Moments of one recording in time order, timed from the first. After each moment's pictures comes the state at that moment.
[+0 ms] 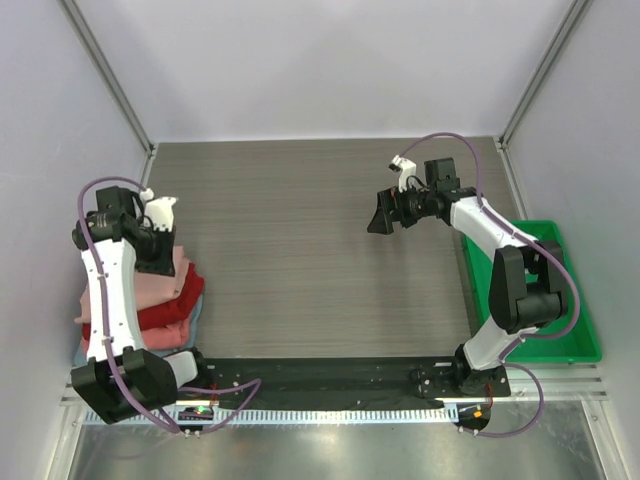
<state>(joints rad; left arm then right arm) 0.31 1.18 1.27 -1.31 0.26 0.42 0.17 1.65 1.16 -0.38 -0.67 -0.13</state>
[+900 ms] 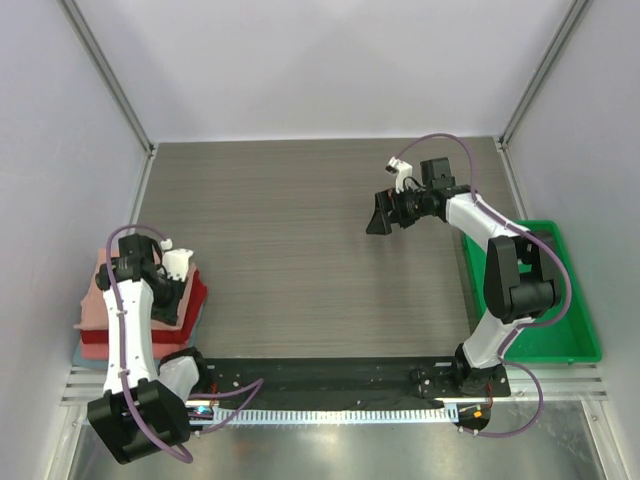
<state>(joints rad) 0.34 0.96 0.85 -1.28 0.09 0.54 0.17 1.72 1.19 -0.39 -0.68 -0.15</state>
